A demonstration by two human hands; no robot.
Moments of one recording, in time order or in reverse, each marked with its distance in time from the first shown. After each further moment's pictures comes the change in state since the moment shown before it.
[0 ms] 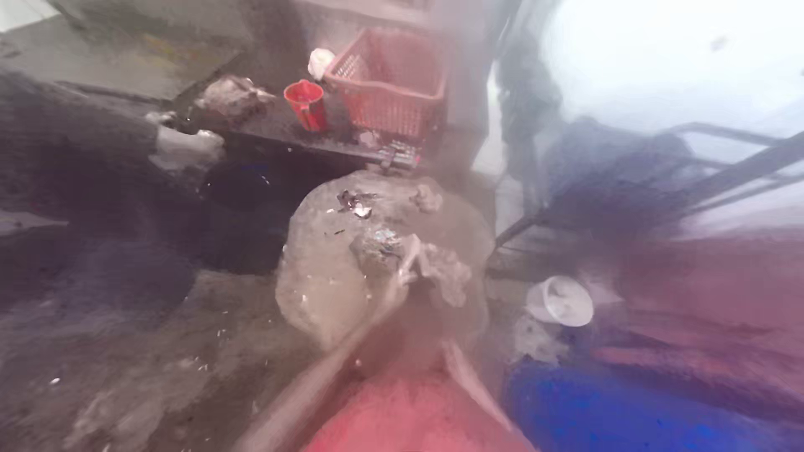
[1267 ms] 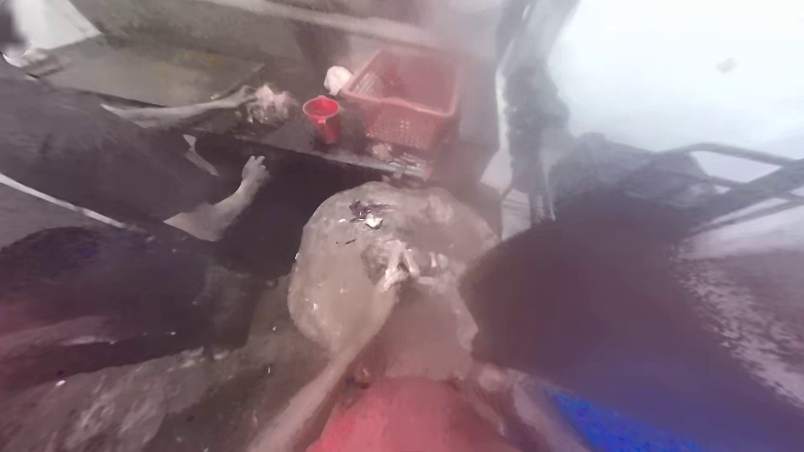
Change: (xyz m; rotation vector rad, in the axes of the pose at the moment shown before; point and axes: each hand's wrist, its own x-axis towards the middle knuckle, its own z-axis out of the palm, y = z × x) left_hand -0.083 0.080 -0.064 -0.175 0.210 -0.134; right_hand -0.005 0.025 0.009 -0.227 0.156 0.205
